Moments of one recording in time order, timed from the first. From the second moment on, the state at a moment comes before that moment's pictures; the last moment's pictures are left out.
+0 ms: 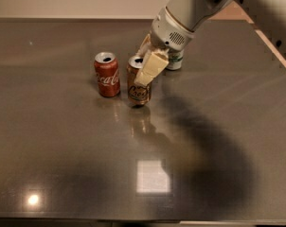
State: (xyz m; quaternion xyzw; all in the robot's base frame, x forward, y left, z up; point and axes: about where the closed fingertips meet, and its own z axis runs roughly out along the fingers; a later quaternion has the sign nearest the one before) arm 0.559 -0.002 0.927 -0.70 0.65 0.19 0.22
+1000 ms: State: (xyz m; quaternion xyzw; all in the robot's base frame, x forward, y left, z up) arm 0.570 0.013 0.904 -0.71 0.64 0.20 0.21
